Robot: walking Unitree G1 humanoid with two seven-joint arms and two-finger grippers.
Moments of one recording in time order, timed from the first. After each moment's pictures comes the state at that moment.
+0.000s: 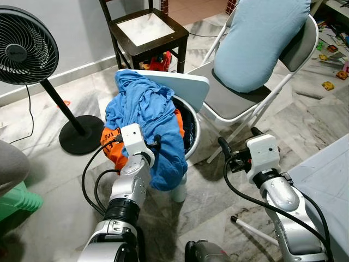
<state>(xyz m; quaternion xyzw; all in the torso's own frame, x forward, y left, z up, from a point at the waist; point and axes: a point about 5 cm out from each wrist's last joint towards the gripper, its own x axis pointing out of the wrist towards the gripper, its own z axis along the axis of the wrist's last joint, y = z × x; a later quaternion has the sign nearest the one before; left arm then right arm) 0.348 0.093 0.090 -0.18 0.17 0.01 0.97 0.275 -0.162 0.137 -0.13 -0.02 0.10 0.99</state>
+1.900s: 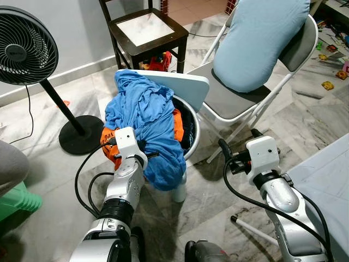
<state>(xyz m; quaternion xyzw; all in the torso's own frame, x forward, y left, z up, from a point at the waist) 0.349 0.113 0.077 -0.16 0.17 0.03 0.97 0.274 -0.162 0.135 -0.14 -0.01 0.10 0.98</state>
